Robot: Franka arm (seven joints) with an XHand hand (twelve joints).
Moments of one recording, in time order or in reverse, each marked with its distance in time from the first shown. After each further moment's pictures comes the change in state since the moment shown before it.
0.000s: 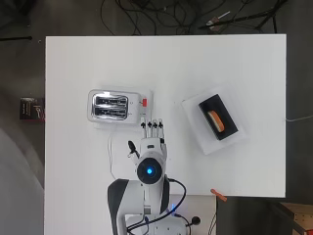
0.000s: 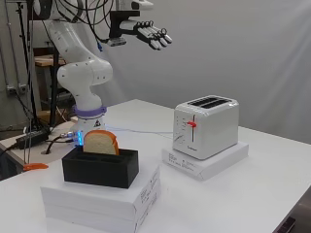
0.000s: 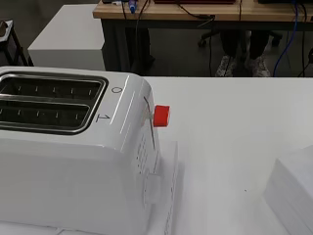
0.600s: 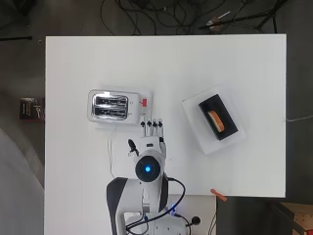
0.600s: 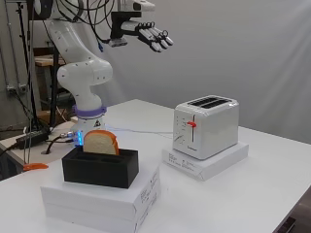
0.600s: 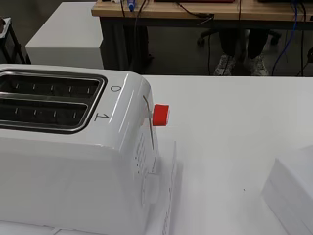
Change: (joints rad) arm 0.001 0.014 0.008 0.002 -0.002 0.008 0.006
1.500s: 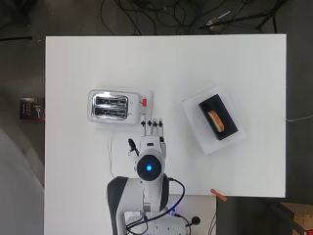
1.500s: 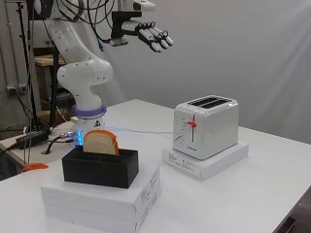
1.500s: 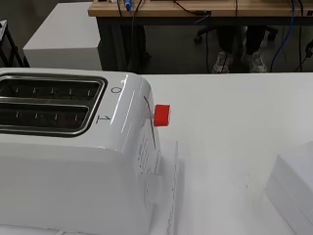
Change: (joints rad) arm -0.002 0.010 -0.003 0.010 0.014 -0.008 0.017
